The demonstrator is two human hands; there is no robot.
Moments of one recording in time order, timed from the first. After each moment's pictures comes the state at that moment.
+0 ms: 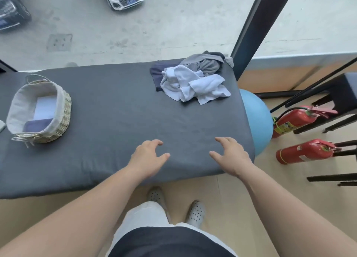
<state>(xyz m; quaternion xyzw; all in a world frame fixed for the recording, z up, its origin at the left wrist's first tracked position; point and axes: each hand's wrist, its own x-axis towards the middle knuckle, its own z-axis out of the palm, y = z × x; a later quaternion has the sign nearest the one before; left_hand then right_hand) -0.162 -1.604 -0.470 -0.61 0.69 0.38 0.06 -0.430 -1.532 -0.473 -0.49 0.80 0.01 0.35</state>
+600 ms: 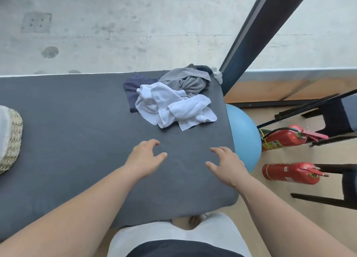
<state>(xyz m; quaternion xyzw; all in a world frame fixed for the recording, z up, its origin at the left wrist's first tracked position) -0.292 -1.760 -0.514 -0.62 0.66 0.43 0.08 -0.551 -1.666 -0.516 -0.49 0.78 0.09 0.37</state>
